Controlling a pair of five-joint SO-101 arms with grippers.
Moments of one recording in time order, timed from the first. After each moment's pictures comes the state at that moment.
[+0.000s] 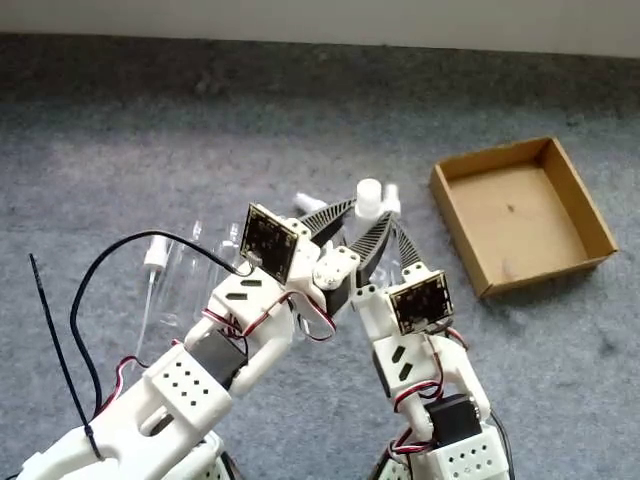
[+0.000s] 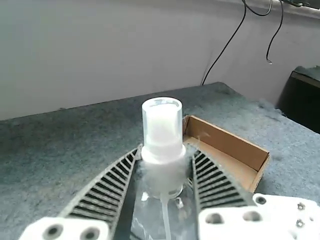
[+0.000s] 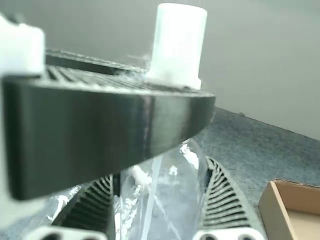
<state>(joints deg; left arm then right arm) 35.6 -52.7 70.3 -4.7 15.3 -22.8 -104.4 95.7 22.1 10.4</state>
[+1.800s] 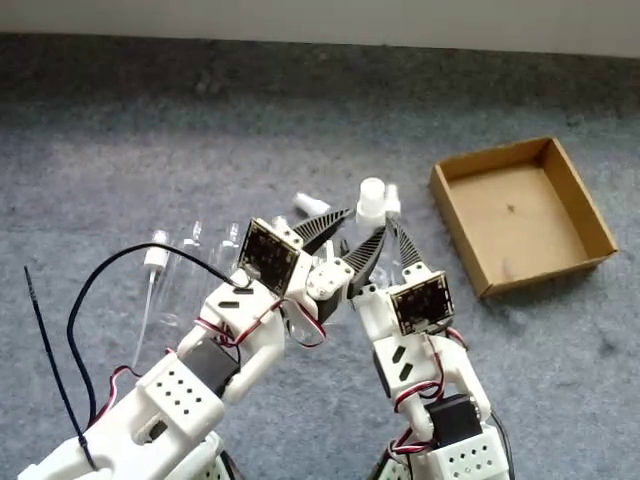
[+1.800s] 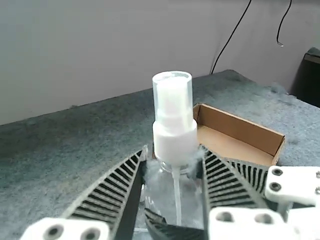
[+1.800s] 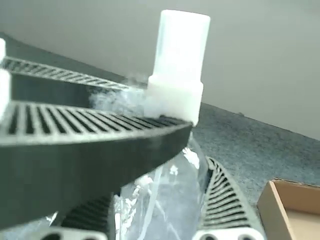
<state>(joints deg) 34.1 -57.8 74.9 -3.8 10.6 -22.5 -104.4 95.7 22.3 10.4</state>
